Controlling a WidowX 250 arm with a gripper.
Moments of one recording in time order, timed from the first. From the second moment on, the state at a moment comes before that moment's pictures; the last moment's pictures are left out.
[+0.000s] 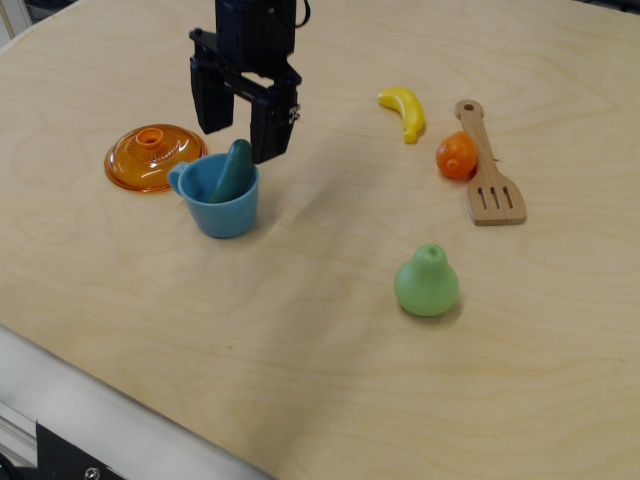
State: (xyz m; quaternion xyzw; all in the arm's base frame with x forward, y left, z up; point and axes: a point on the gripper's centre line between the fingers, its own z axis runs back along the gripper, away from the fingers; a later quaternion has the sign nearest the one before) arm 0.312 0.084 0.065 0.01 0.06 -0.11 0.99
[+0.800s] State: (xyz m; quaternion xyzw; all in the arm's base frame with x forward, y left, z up) arm 0.312 0.084 0.050 0.02 0.07 -0.10 0.99
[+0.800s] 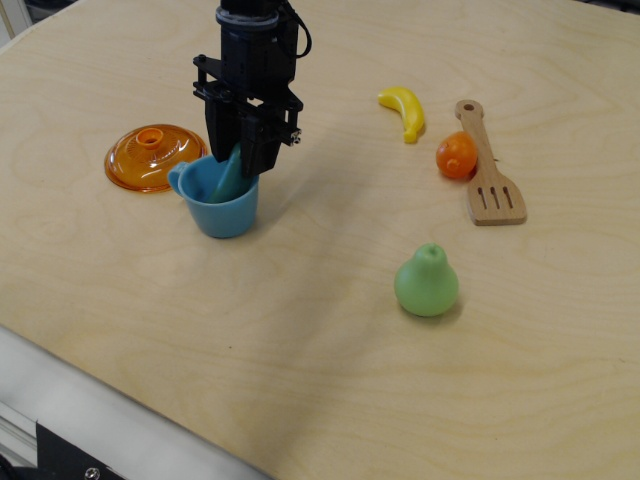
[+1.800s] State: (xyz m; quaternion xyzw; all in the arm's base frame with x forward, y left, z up) arm 0.317 0.096 0.120 0.01 0.03 -0.03 1.00
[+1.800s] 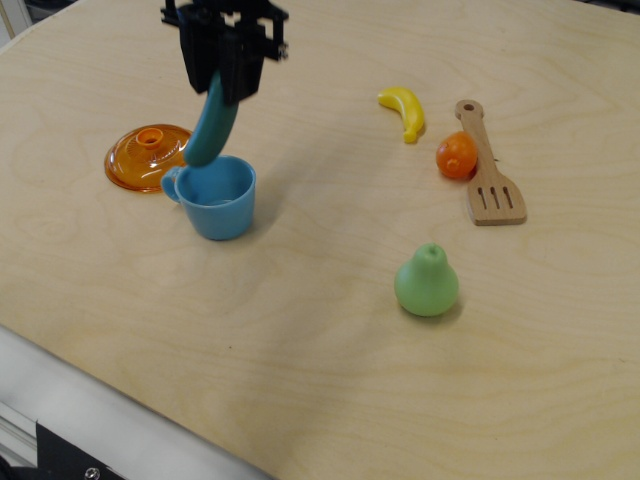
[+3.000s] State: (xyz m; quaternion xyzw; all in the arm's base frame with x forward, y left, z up) arm 0.433 0.122 0.028 -0.02 0.09 0.04 0.99
